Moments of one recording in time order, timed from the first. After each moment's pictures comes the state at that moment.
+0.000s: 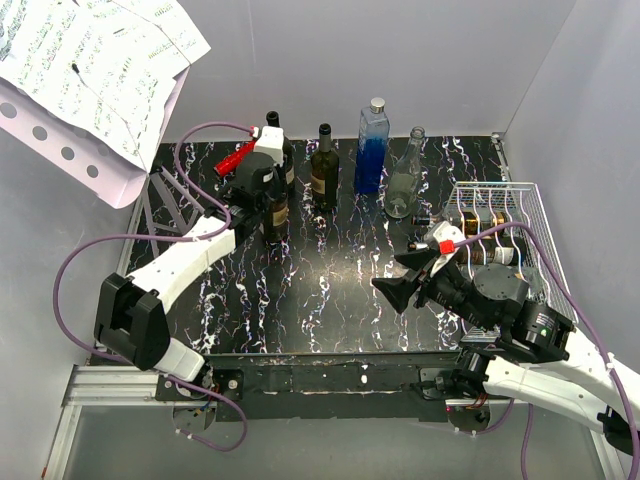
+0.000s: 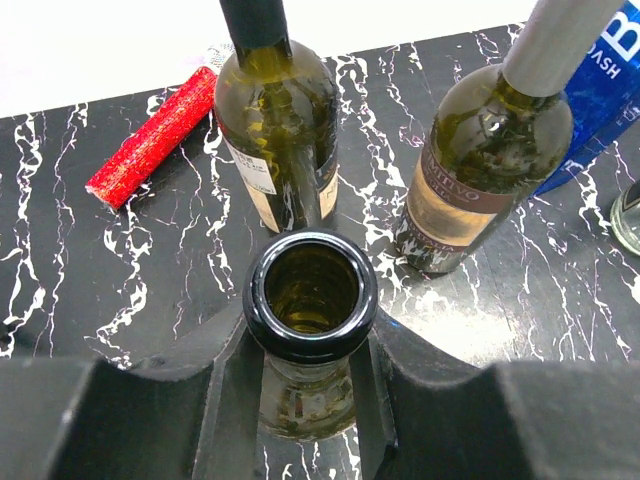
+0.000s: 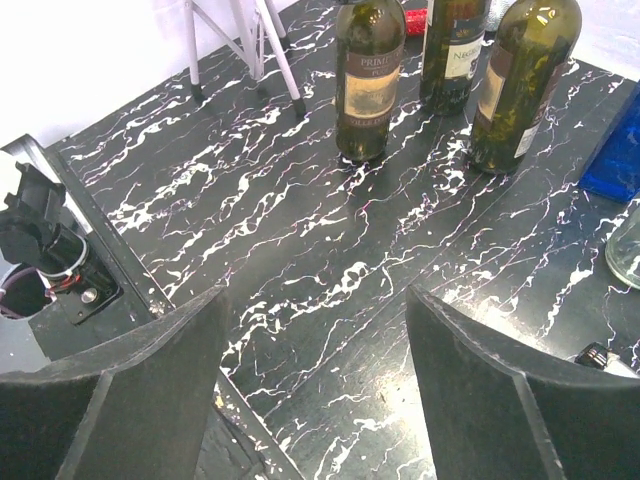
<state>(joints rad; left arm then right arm) -0.53 1.48 1.19 -0.05 -0.37 -0.05 1.09 0.53 0.82 -0.42 0.18 0.16</state>
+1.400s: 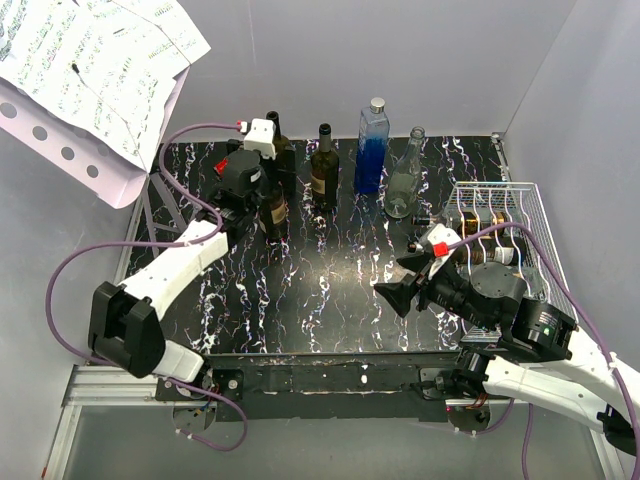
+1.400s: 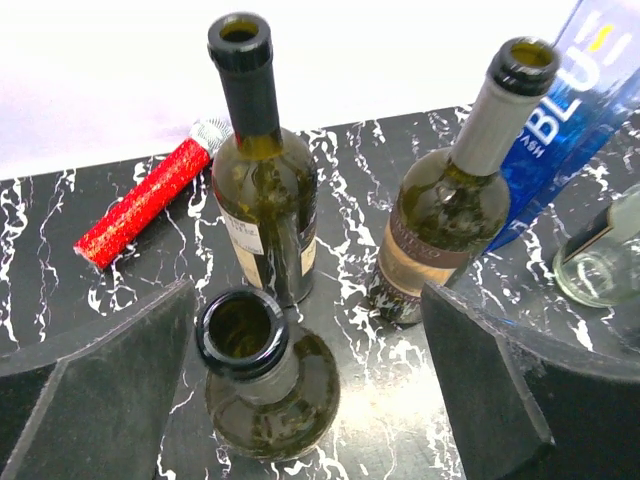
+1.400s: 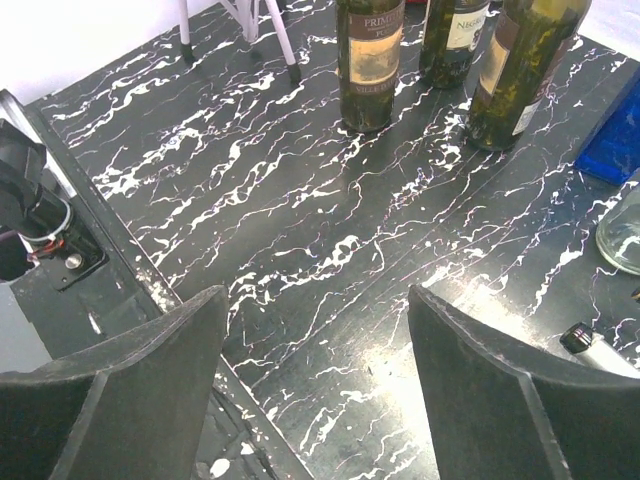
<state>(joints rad) -0.49 1.45 1.16 0.10 -0.29 -0.05 1.09 0.54 0.85 -0.51 0.17 0.14</state>
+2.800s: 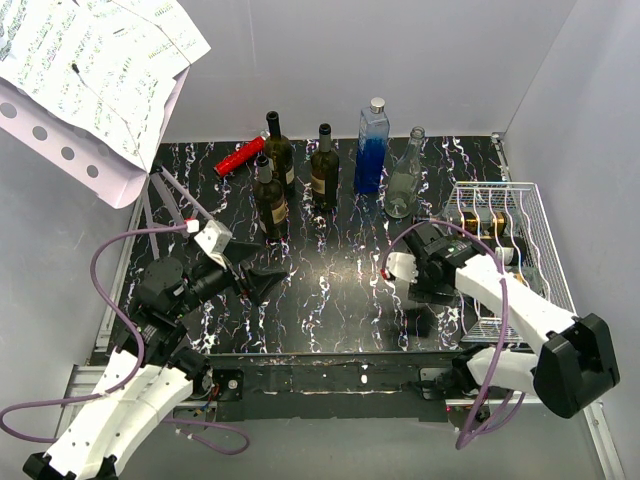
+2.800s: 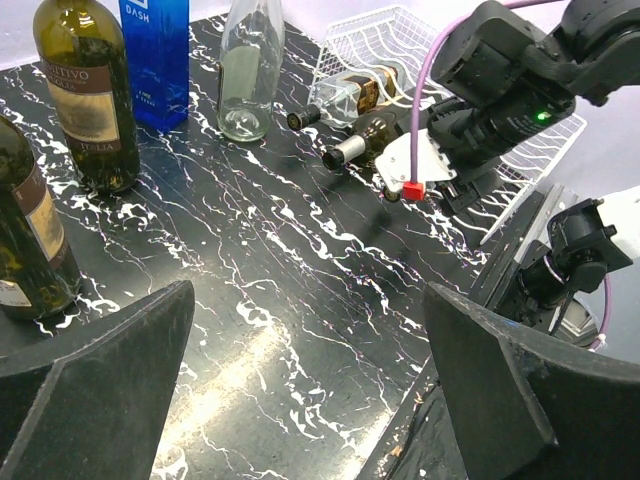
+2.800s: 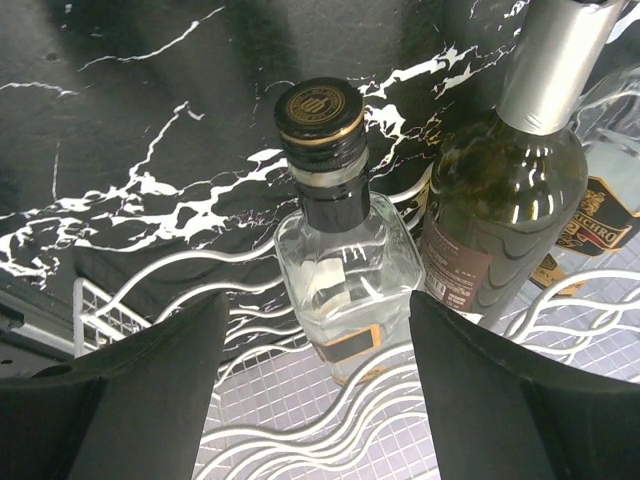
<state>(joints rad) -0.49 0.49 0.65 -0.20 0.41 -0.23 0.57 1.18 0.83 -0.99 0.30 -0.88</state>
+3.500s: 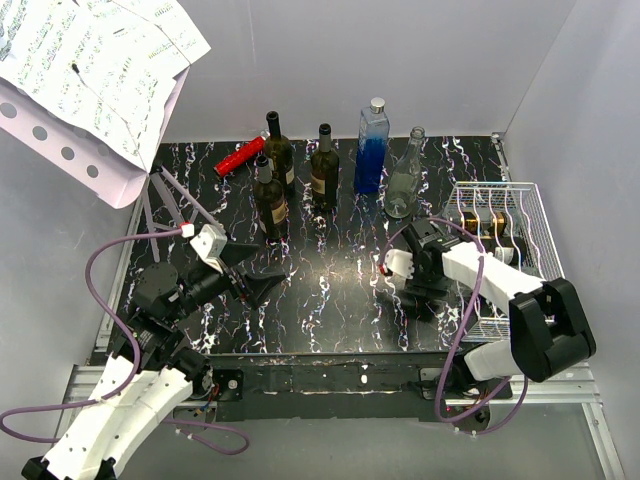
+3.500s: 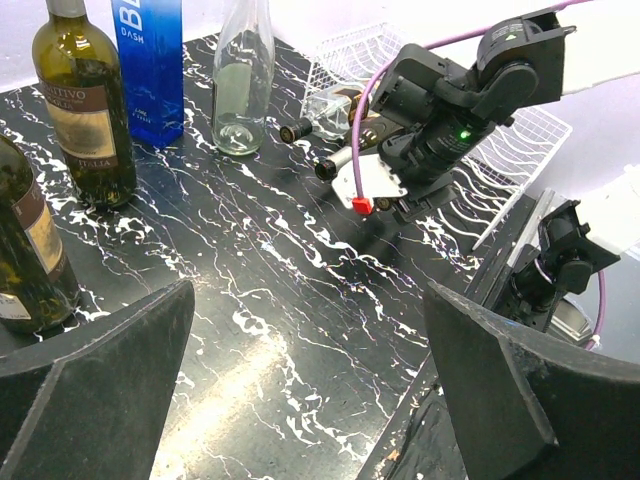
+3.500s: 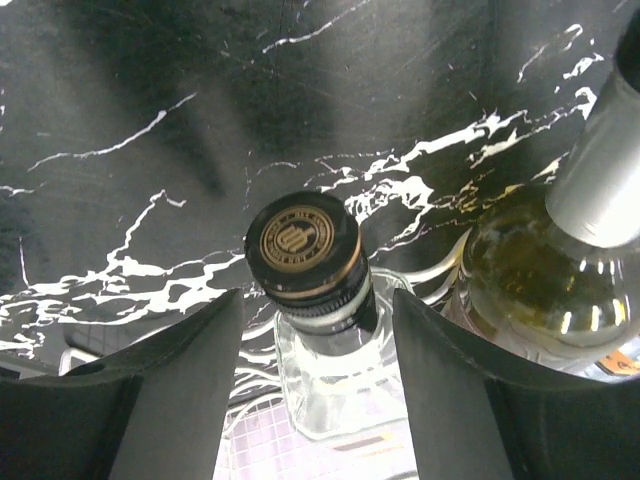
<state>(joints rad) -0.51 0.45 0.65 -0.20 0.40 -0.23 0.47 1.37 0.80 -0.82 0.24 -0.91</state>
